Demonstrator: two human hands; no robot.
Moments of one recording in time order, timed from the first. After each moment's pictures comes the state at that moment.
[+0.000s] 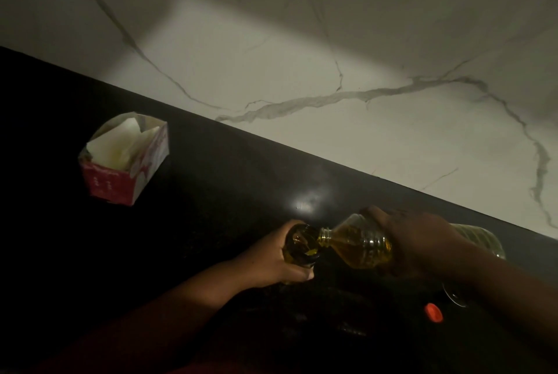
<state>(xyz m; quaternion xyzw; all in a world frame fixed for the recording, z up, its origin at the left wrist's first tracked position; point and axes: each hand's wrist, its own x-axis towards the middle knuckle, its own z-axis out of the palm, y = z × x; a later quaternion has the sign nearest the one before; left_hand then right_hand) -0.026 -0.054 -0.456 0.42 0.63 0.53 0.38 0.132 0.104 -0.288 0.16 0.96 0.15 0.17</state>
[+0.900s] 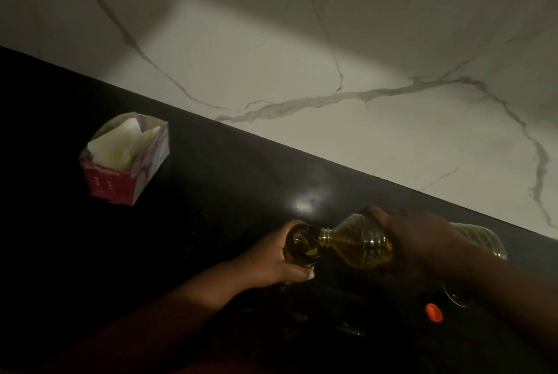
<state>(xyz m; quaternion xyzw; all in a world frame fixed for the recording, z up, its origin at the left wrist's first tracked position) -0.025 -0.054 -0.455 0.43 0.63 0.53 0.38 0.130 0.102 -0.287 0.17 0.96 0.16 0.17</state>
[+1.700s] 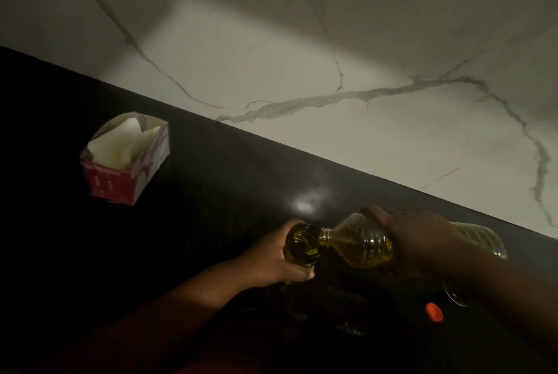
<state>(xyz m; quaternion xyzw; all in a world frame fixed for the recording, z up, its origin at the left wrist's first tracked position) -0.025 -0.055 -0.456 0.43 0.63 0.53 0.38 0.131 0.100 -0.285 0.16 0.96 0.15 0.17</state>
